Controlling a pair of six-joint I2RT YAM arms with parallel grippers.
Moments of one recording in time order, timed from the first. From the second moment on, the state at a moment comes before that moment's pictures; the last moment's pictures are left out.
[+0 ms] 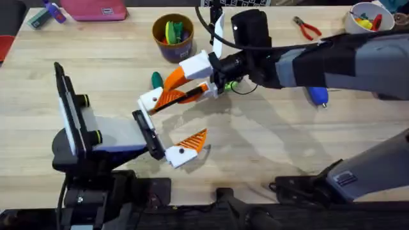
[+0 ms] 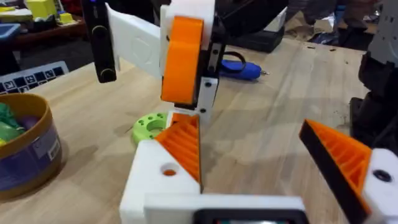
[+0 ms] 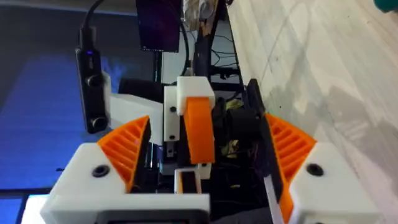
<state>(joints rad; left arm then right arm) 0.02 0.01 0.01 -0.11 1.08 0.07 0.55 1.79 0.94 0.29 -1.33 0.87</state>
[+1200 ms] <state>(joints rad) 0.02 0.01 0.01 -0.11 1.08 0.07 0.44 1.45 1.43 -1.11 -0.16 0.31</state>
